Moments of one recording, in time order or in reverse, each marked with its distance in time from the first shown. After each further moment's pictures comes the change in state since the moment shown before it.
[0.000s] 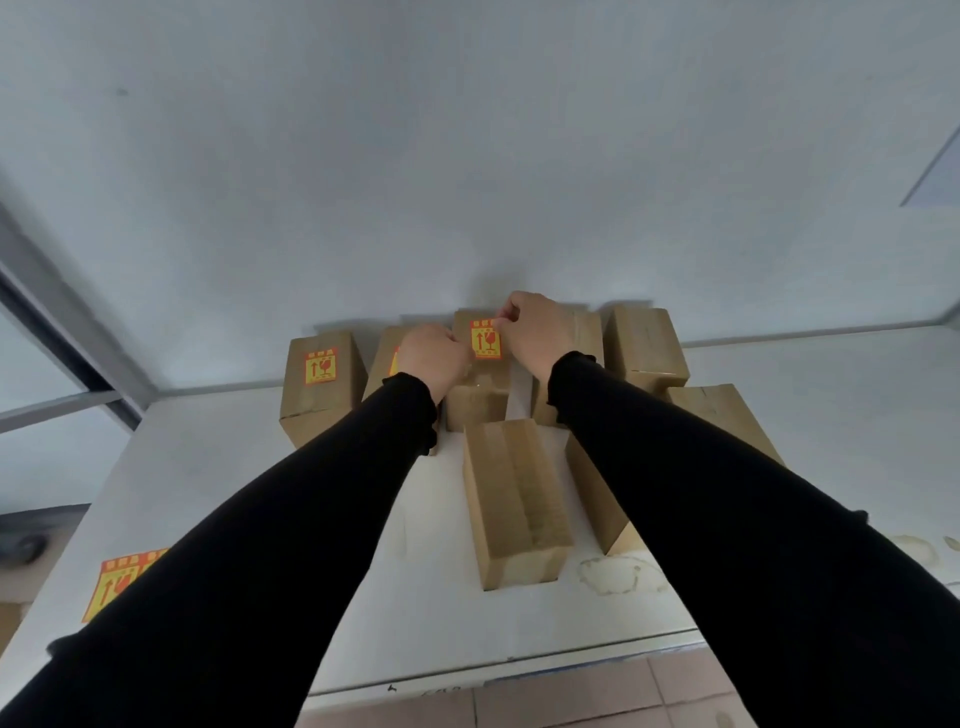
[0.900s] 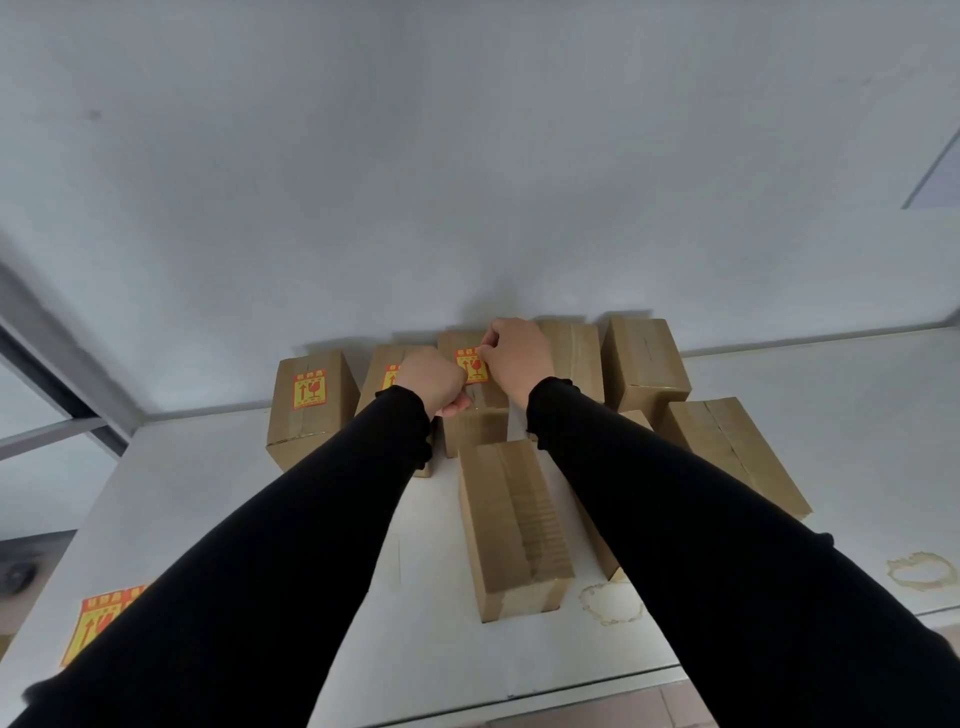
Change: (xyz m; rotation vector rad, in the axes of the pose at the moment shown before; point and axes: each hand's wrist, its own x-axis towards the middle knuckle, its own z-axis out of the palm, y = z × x) left_hand 0.024 0.002 0.009 -0.062 -0.226 -0.293; right_hand 0.012 0.006 0.028 -0.113 0.006 -0.012
